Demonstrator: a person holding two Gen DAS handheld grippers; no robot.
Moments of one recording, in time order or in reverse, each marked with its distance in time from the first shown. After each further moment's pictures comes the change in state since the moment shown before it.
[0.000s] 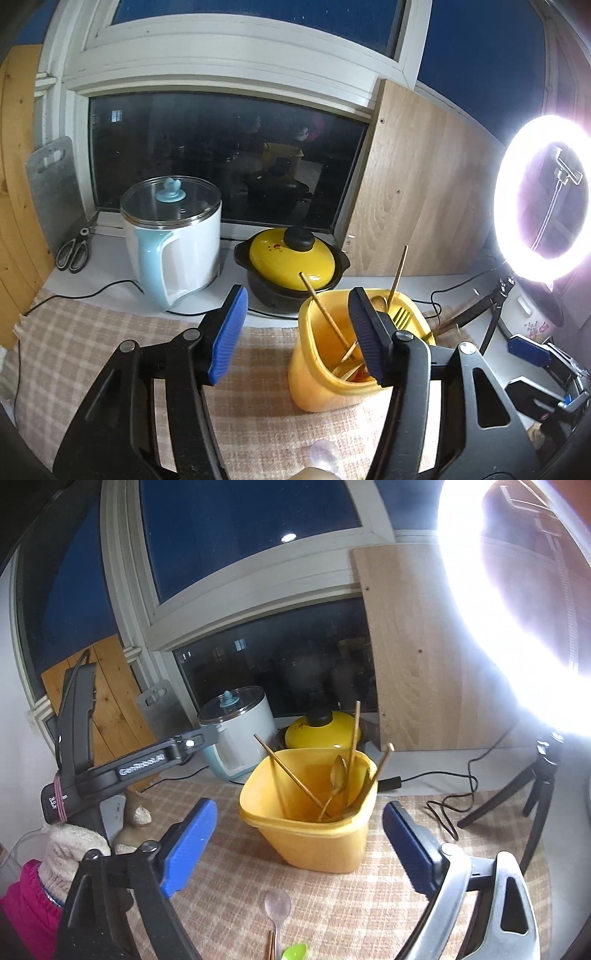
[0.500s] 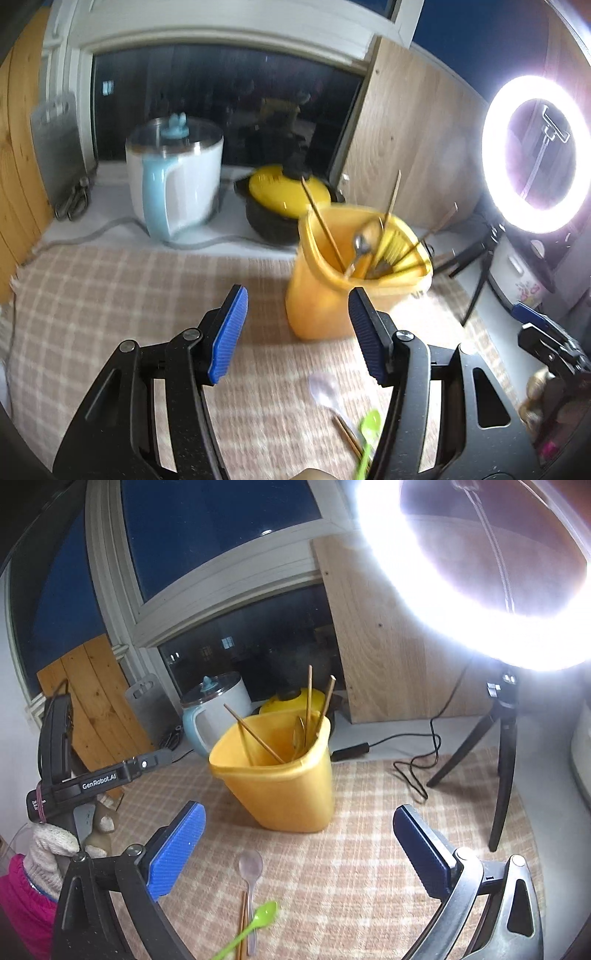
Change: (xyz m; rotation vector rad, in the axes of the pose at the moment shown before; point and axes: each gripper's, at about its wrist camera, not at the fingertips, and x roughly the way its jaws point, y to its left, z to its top) left arm -0.013 0.006 -0.058 -0.022 0.169 -0.050; right arm -0.026 -0.044 -0.046 0.052 0.028 -0.007
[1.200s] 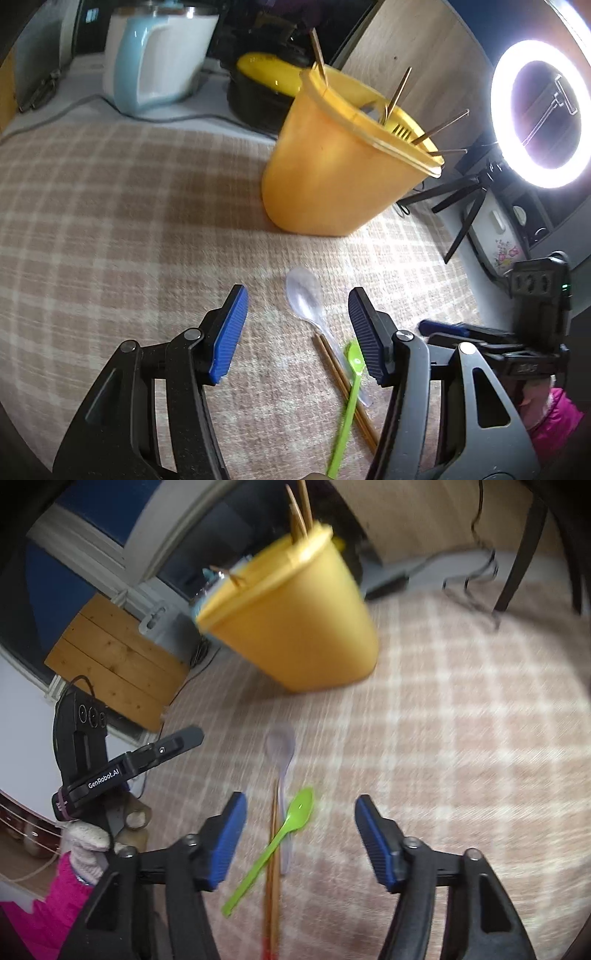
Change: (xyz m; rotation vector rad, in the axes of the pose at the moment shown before) left arm 0.050 0.014 -0.072 -0.124 0.273 -0.156; right arm 0.088 -0.028 -0.083 0.235 0.476 0.288
